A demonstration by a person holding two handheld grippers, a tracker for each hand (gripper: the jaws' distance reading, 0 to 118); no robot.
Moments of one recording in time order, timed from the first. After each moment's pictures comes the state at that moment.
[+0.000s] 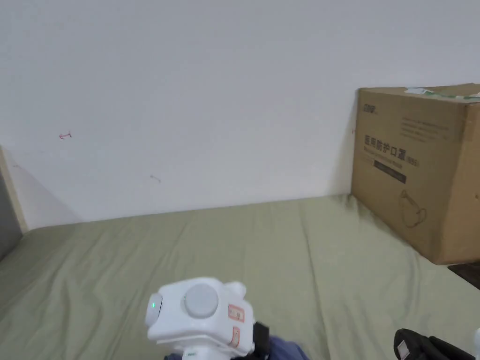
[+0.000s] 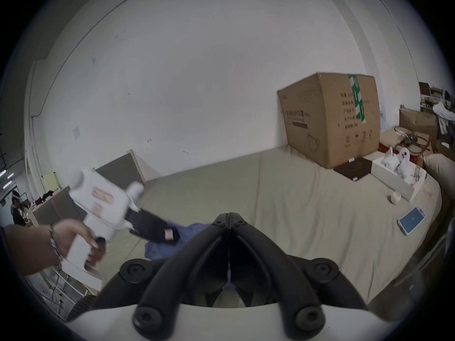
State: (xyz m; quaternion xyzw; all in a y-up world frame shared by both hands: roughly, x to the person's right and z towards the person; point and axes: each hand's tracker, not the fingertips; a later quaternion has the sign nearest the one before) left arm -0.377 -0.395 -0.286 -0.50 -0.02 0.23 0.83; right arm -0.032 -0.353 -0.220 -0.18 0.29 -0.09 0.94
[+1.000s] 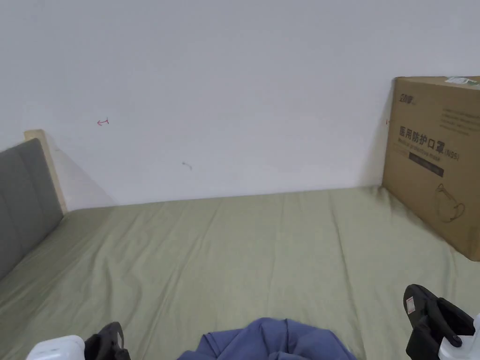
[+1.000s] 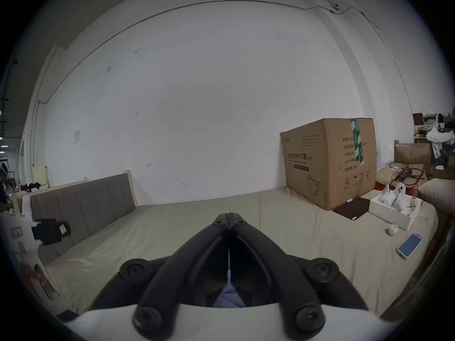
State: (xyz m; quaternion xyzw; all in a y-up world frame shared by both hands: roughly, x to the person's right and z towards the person) left arm -0.430 -0.363 -0.020 -0.07 0.30 0.09 0.95; right arm -0.096 -0.347 -0.194 -0.03 0.26 -0.07 0.96
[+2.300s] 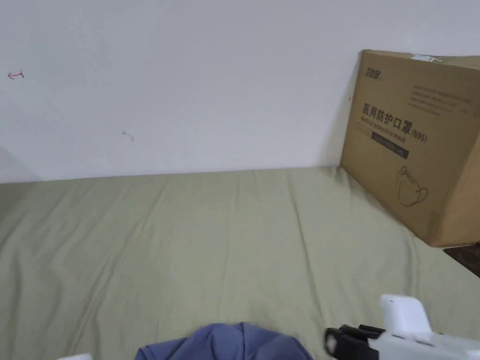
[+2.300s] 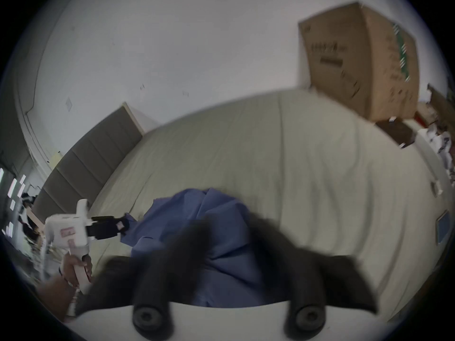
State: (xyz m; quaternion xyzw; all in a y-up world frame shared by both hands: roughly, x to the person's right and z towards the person) left arm -0.520 -0.488 -0.166 -0.37 0.18 0.18 0.90; right arm -0.146 -0.414 -0.369 -0.39 0.34 -0.04 0.85
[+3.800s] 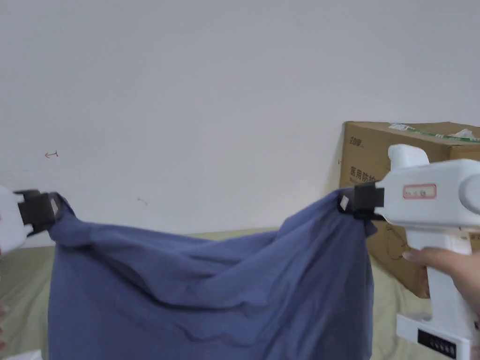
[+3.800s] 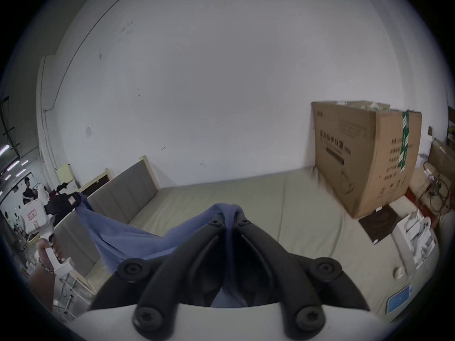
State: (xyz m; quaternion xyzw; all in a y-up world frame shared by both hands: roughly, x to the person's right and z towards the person) left arm -0.546 -0.142 -0.128 -0.05 0.20 0.13 0.97; right arm -0.115 -0.144 -0.391 -0.19 0.36 -0.06 0.91
